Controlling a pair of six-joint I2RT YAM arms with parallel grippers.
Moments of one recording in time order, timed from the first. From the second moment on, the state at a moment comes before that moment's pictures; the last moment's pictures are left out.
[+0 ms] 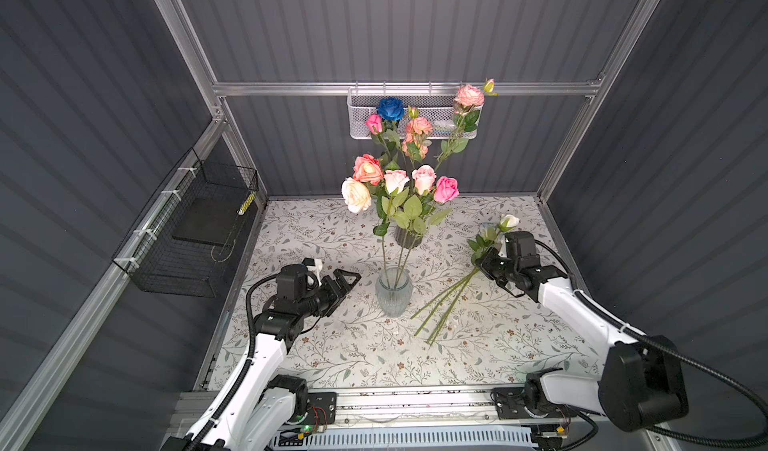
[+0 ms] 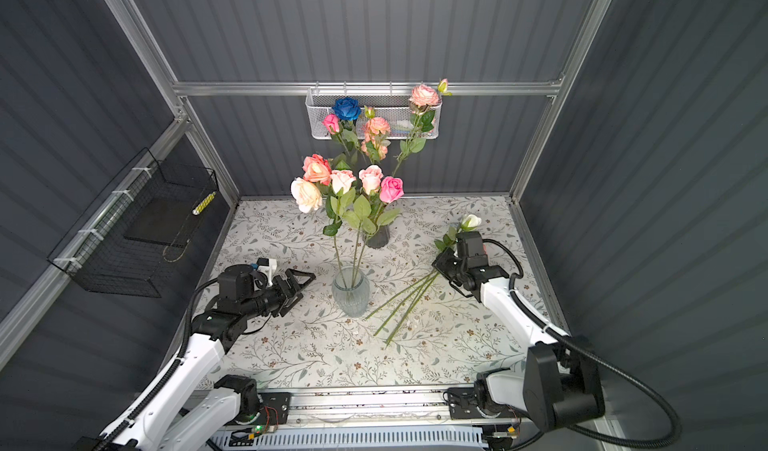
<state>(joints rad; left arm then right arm) -0.22 0.86 0.58 -0.31 0.55 -0.95 0.20 1.23 0.81 -0.32 -0.19 0.85</state>
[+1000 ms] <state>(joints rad) -0.22 0.86 0.59 -0.30 0.58 -0.92 0.27 1.23 0.64 -0.43 -0.23 0.74</state>
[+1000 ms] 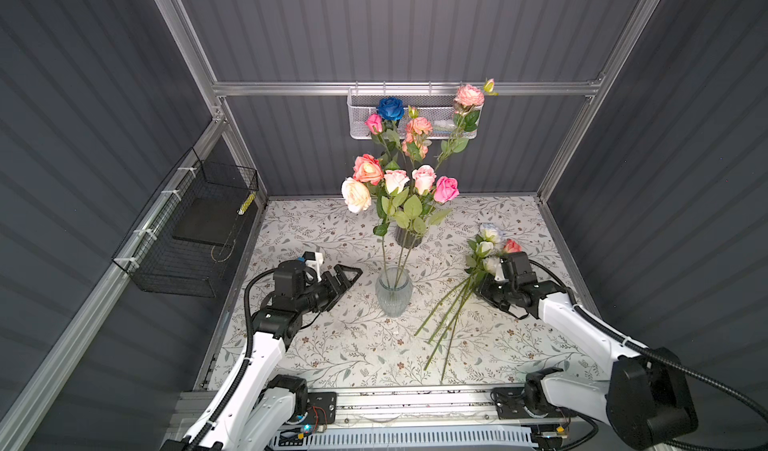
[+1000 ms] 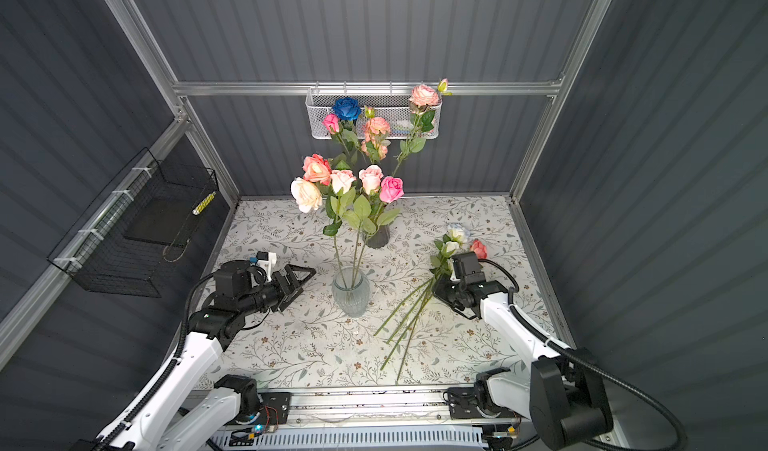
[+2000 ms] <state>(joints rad) -0.22 0.85 0.56 -0.29 0.59 -0.92 0.40 1.46 0.68 -0.30 -0.25 0.82</state>
